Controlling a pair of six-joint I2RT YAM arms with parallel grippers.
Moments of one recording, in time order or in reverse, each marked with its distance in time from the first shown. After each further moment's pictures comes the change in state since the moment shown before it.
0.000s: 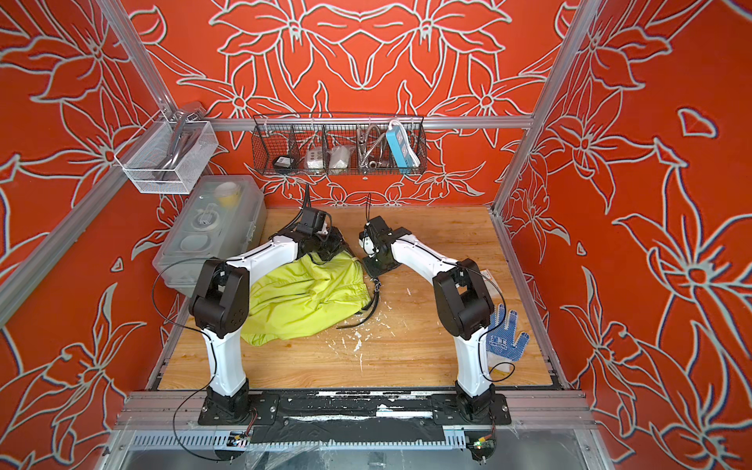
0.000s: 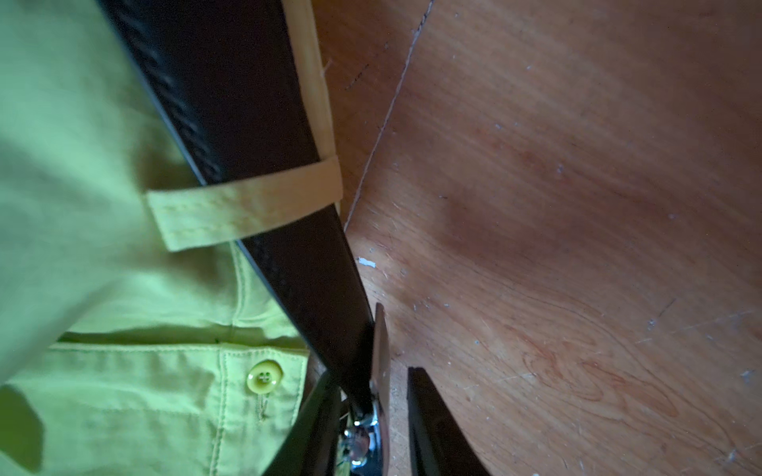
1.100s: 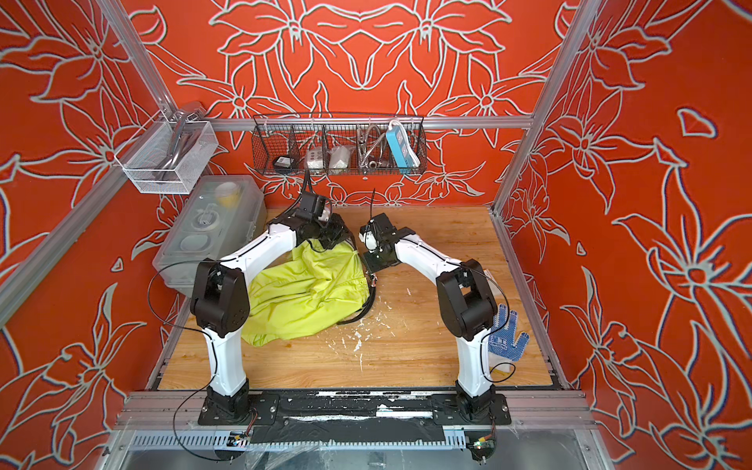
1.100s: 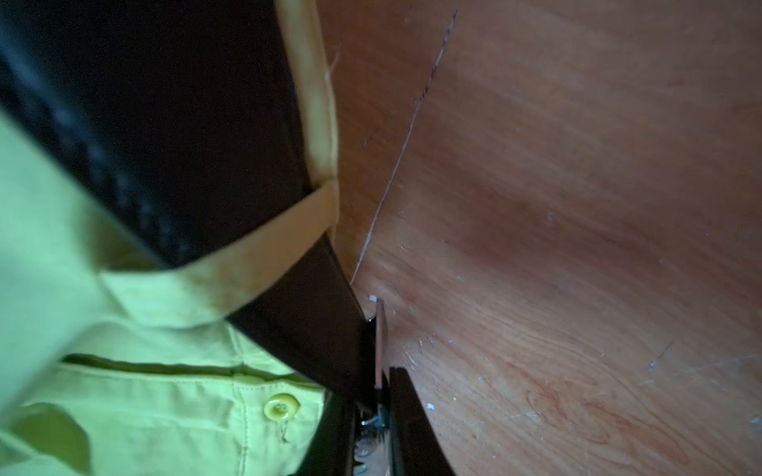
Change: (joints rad) left arm 0.005 0.004 0.240 -0.186 0.083 -0.008; right arm -0.026 -0.024 -0.028 0.101 -0.050 0.015
